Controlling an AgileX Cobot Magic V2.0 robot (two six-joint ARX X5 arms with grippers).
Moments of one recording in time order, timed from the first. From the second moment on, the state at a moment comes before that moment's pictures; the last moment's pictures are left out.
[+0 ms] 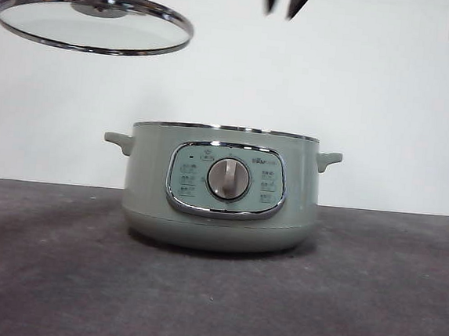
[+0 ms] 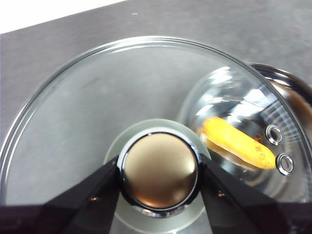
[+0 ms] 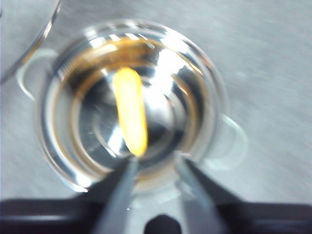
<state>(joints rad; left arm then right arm) -0.22 1.69 2.00 -1.09 0.15 0.08 0.67 1.87 2.24 -1.35 0.23 0.14</state>
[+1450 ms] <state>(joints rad) -0.58 1.97 2.00 -0.92 0.02 0.00 0.66 0.78 1.28 -1.32 0.21 0.28</state>
